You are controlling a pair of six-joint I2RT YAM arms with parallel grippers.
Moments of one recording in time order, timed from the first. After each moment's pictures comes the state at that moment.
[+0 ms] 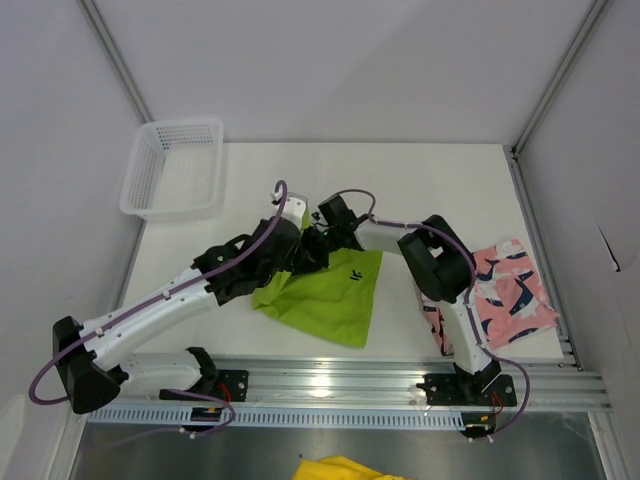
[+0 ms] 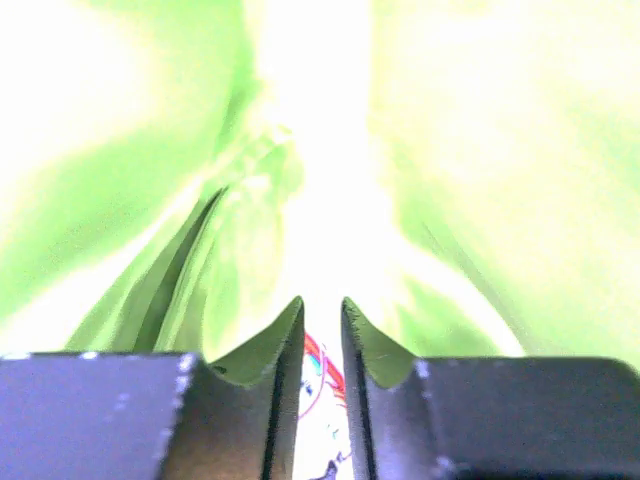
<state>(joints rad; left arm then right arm) -0.91 1.14 1.06 -0.61 -0.53 -0.27 0.72 2.24 1.48 -0.11 -0.77 1.09</state>
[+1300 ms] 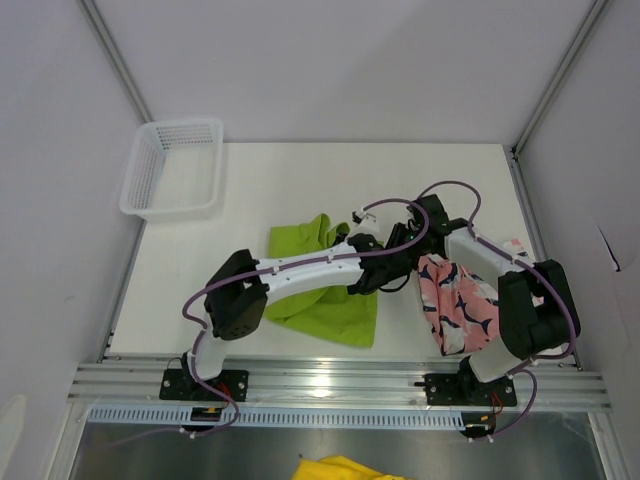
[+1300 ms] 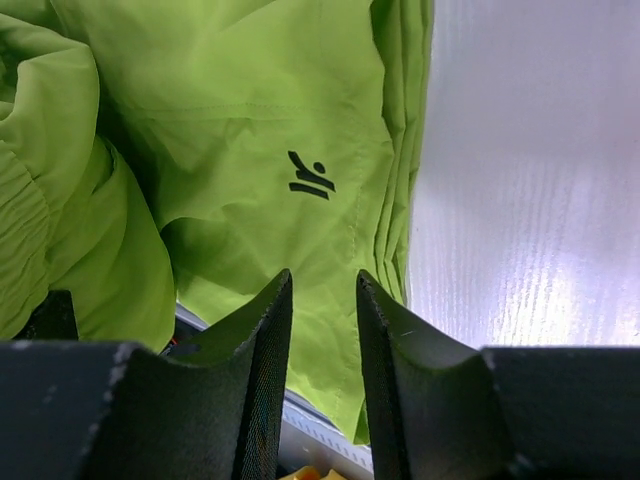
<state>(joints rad) -1.14 2.05 1.74 -1.30 -0.98 -0.90 0.35 1.56 0.97 -0.47 -0.39 0.72</state>
